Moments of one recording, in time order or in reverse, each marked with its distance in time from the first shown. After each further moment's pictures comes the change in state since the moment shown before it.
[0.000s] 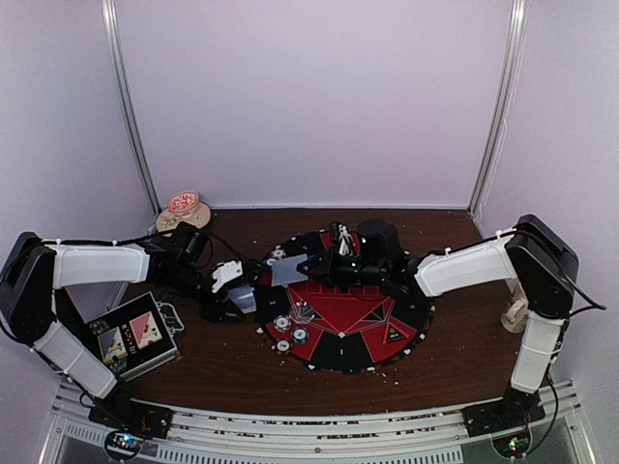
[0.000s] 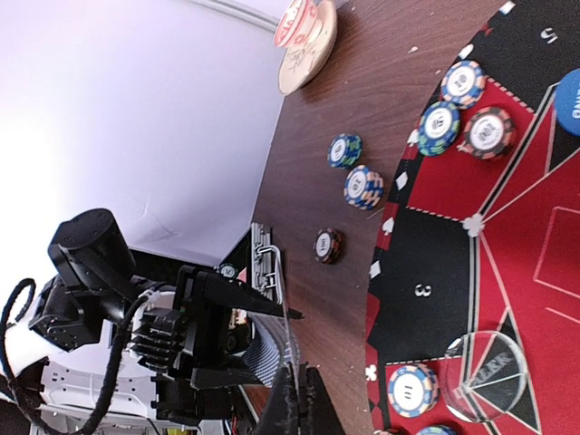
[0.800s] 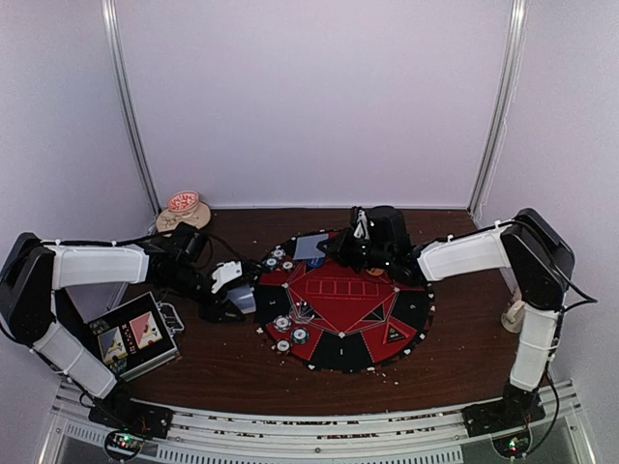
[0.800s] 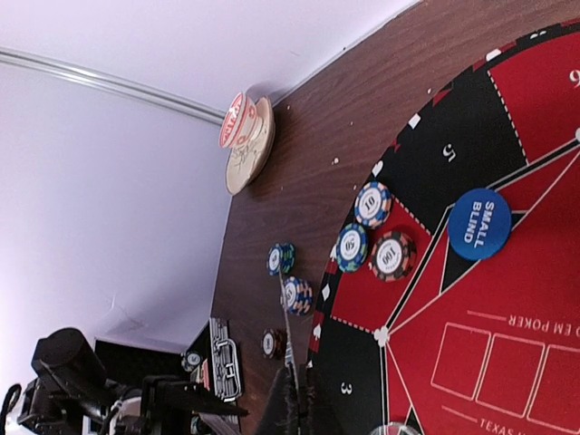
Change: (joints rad) left arm 0.000 -0.006 -0.005 0.000 0.000 0.000; right arm -0.123 0.037 0.058 -0.043 0.142 -0.011
